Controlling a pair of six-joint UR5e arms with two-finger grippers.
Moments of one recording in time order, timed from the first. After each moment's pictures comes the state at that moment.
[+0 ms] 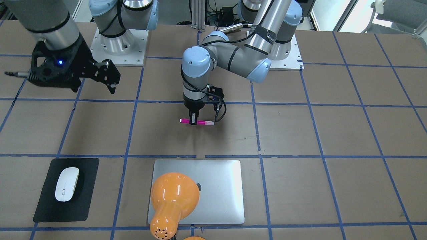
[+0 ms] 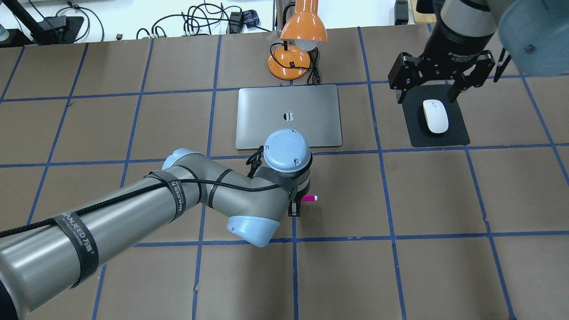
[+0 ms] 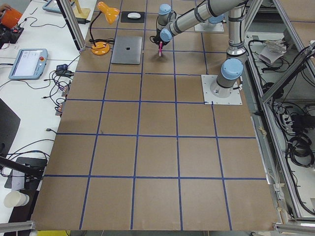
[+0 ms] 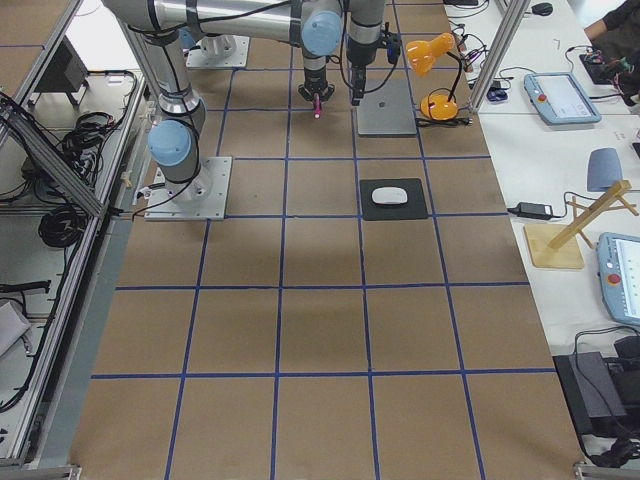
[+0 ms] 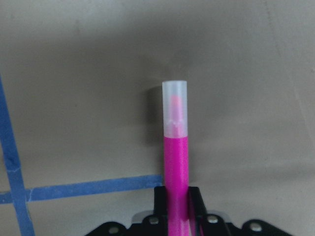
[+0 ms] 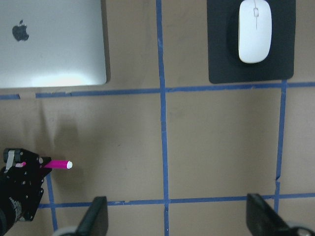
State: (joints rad) left arm -2.08 -1.95 -1.98 -0.72 1.57 -2.03; right arm 1.56 -1.58 1.56 -1.53 -1.57 0.02
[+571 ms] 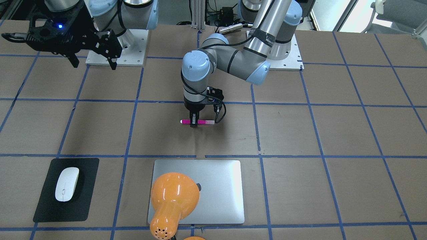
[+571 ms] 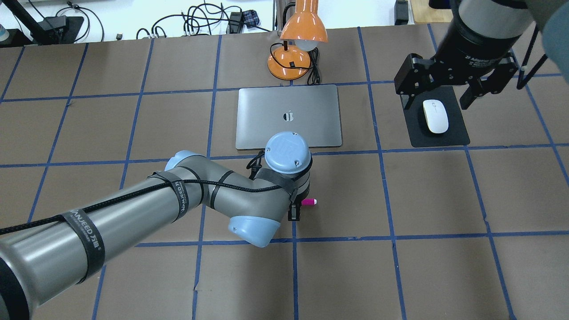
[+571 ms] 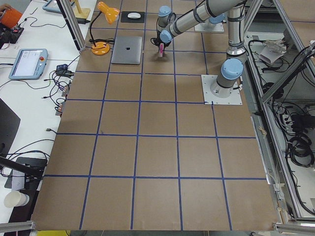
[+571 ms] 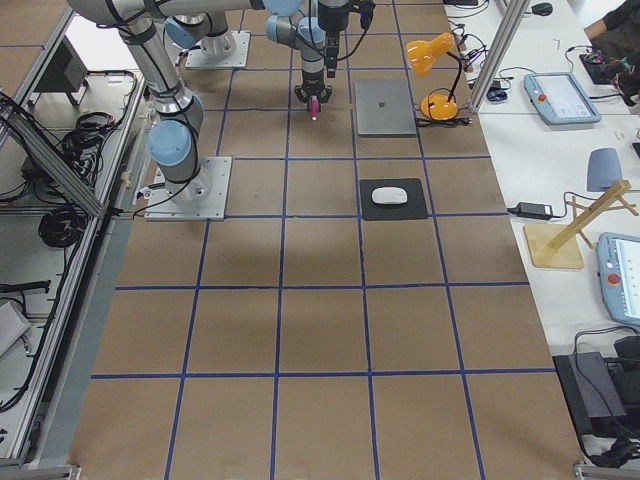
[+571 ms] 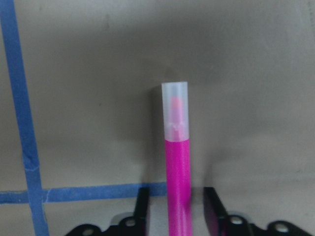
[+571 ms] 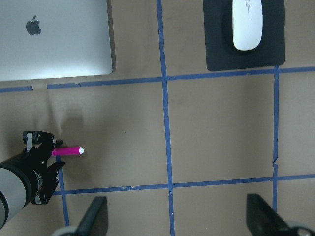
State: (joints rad) left arm -2.07 -1.97 -1.98 -0.73 1.56 -2.03; right arm 1.57 -1.63 1.55 -1.52 -1.56 0.06
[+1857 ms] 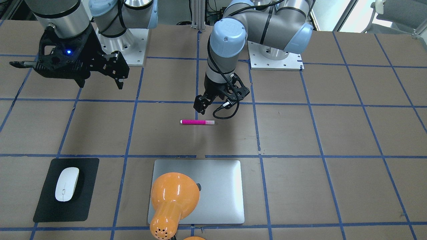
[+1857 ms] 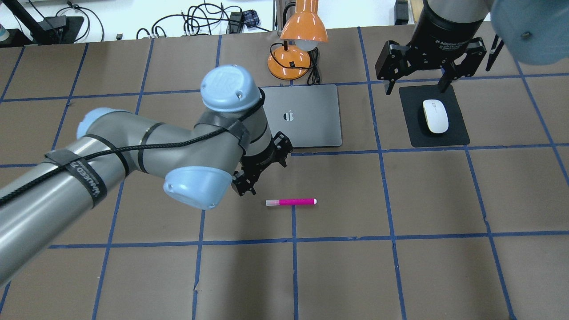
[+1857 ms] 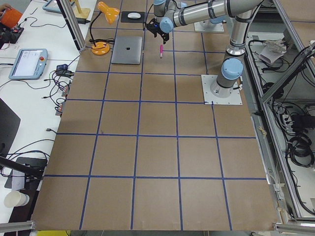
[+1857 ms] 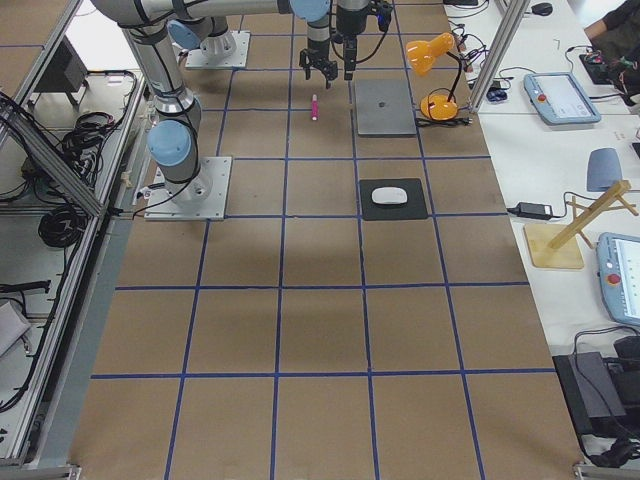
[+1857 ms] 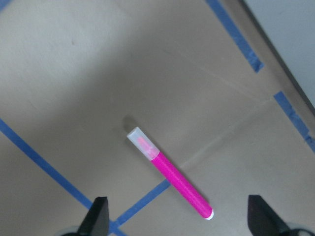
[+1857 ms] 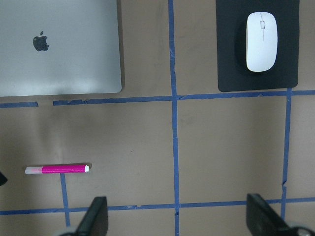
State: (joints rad) left arm -1.90 -1.70 -1.84 -1.21 1.49 -1.00; right arm 1.60 -1.53 1.49 -1.54 -1.57 0.07
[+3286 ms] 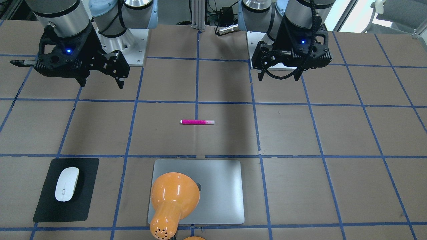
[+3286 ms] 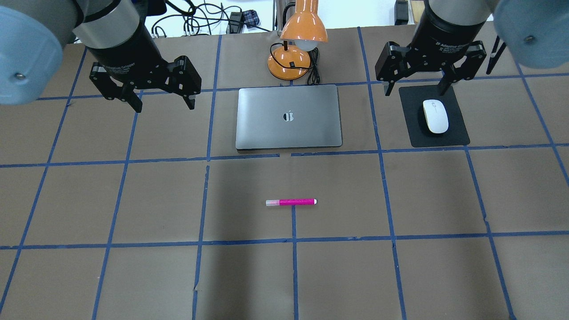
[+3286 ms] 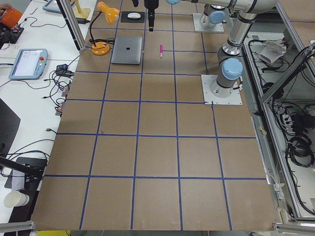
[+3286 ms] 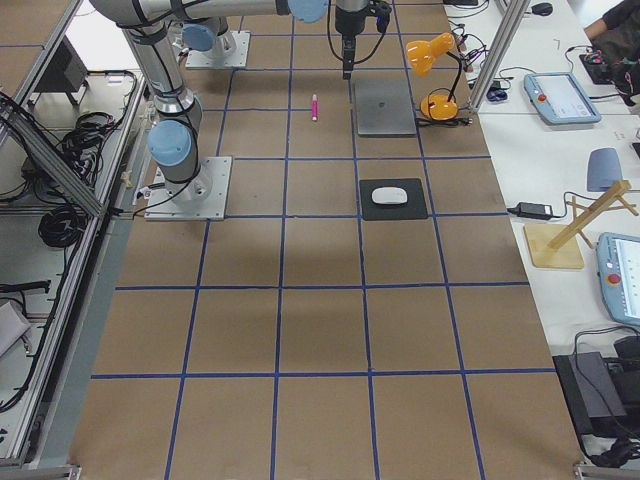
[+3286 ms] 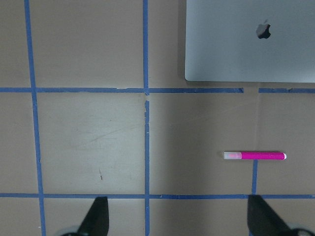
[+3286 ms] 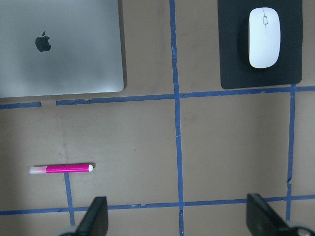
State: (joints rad) left arm -1.64 -1.57 -1.51 -1.62 1.58 -0.09; right arm 1.60 -1.54 1.50 -1.54 -1.56 0.08
